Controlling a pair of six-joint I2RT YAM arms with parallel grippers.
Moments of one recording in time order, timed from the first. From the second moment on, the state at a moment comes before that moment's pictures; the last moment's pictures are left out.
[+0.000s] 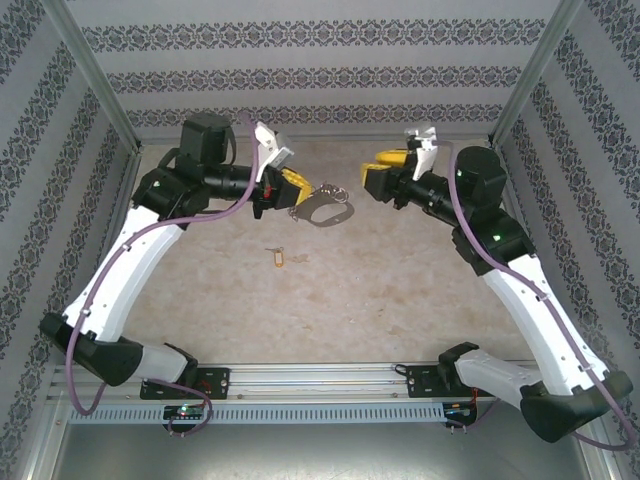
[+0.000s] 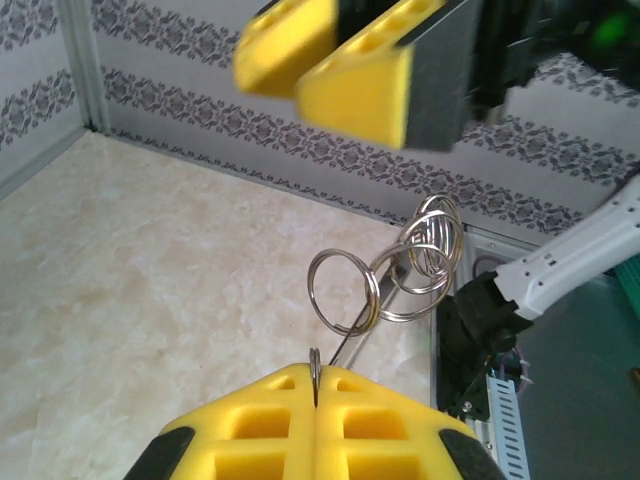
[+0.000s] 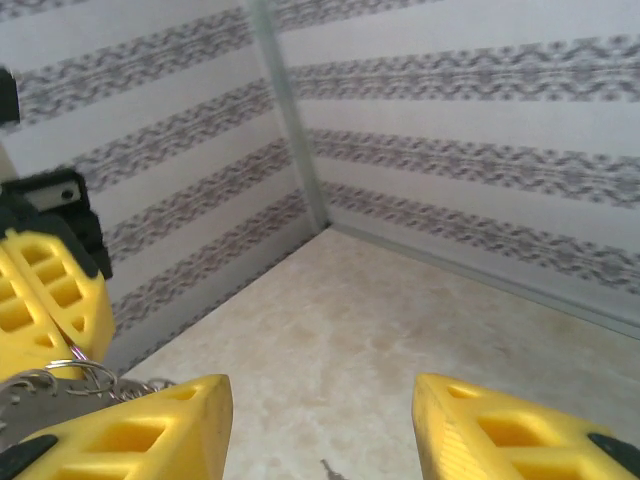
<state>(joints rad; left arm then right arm) -0.44 1.38 1.70 -0.81 0.88 0.21 0.39 1.09 1.28 -0.32 -0.52 0.20</state>
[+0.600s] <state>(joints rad) -0.44 1.32 1.76 -0.95 0.92 0.30 0.49 1.26 1.47 -0.27 -0.84 0.18</state>
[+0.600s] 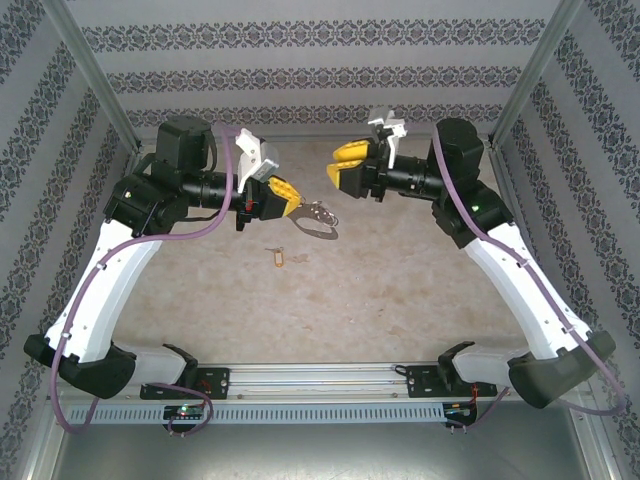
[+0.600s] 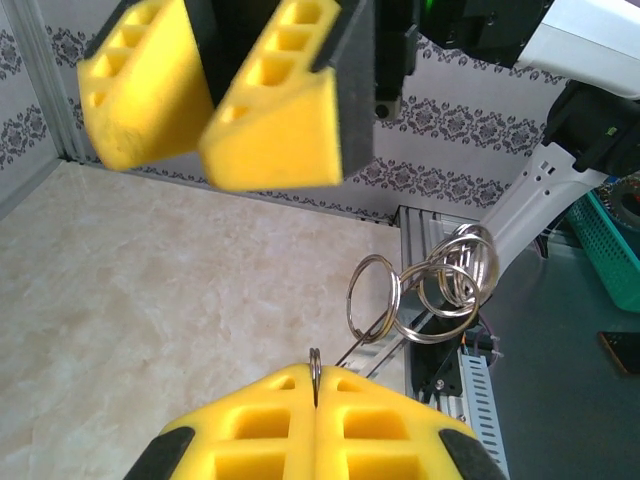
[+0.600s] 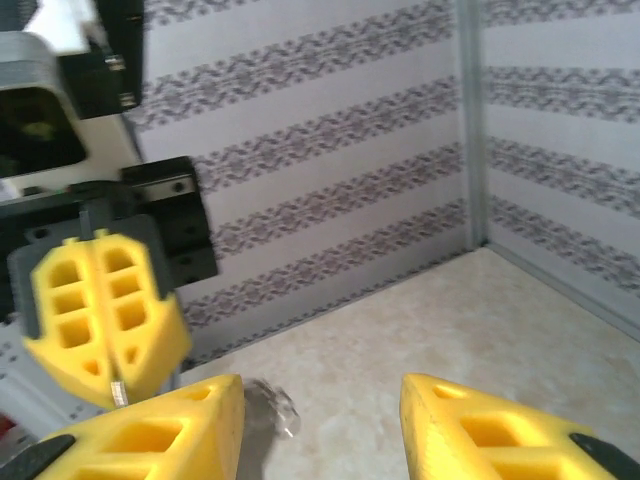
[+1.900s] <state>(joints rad) -0.44 1.36 1.84 -0.97 0.92 0.30 0.59 1.33 1.58 -0.48 -0.84 -0.05</state>
